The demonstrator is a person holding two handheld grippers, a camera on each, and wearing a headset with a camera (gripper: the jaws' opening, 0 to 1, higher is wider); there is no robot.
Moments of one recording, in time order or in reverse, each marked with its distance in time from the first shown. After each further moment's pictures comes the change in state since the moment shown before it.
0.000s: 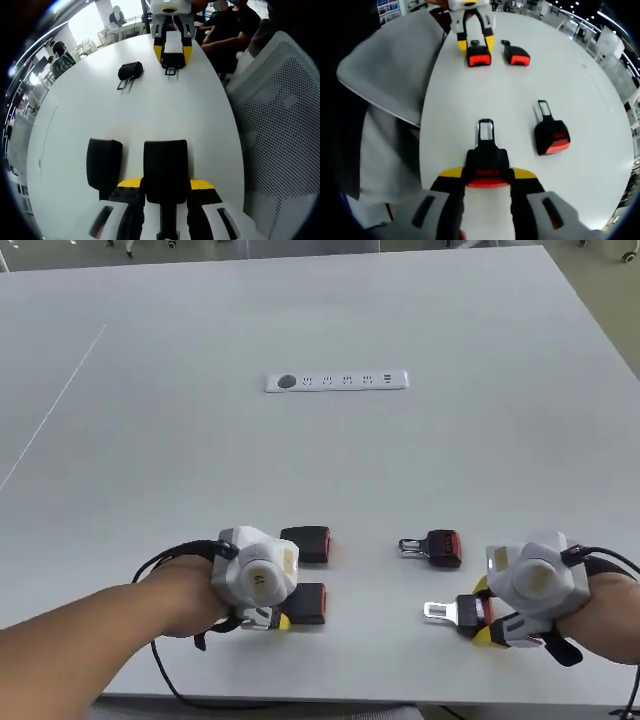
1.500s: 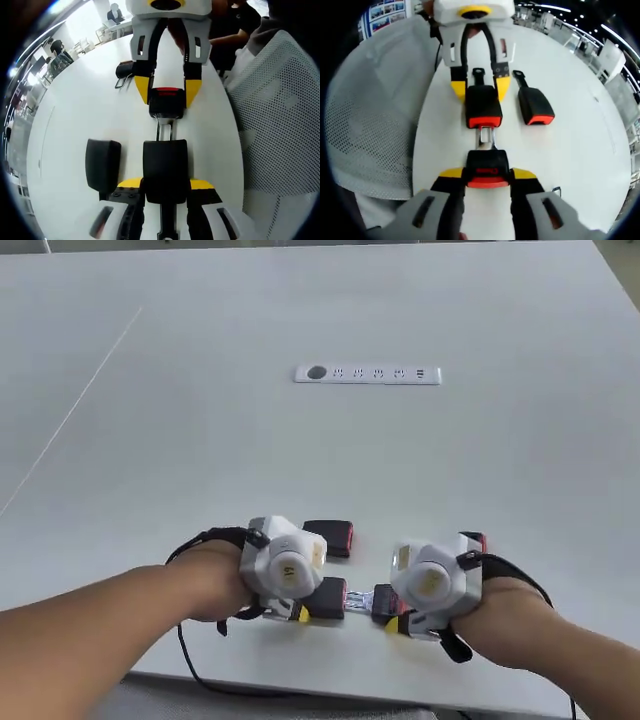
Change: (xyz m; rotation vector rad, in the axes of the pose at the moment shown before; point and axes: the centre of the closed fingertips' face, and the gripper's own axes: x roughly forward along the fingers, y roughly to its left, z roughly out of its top) left arm 0.002 -0.002 0.000 0.012 0.032 -0.008; right arm 0.050 0.006 0.122 -0.081 -0.099 -0.028
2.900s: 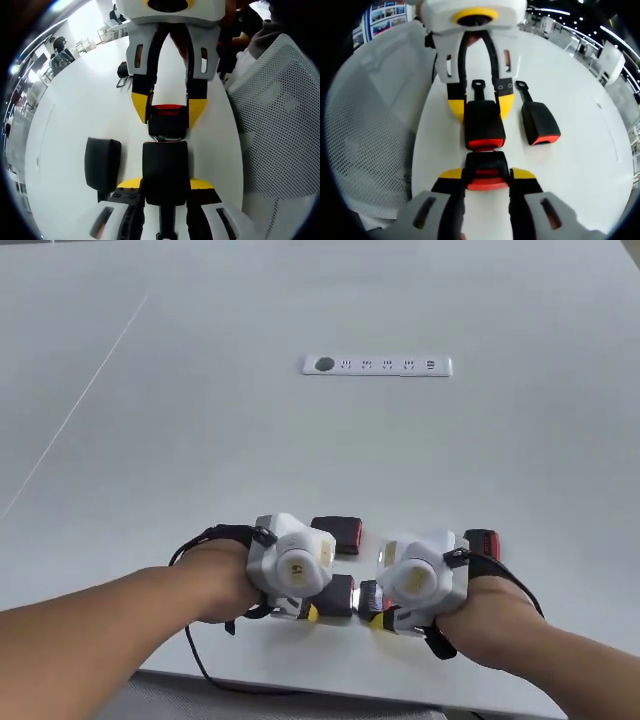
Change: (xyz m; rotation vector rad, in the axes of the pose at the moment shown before) left arm 0.001 0.000 0.000 -0.030 -0.019 -0.004; right arm 0.020 -0.001 0.024 0.036 -0.044 0.009
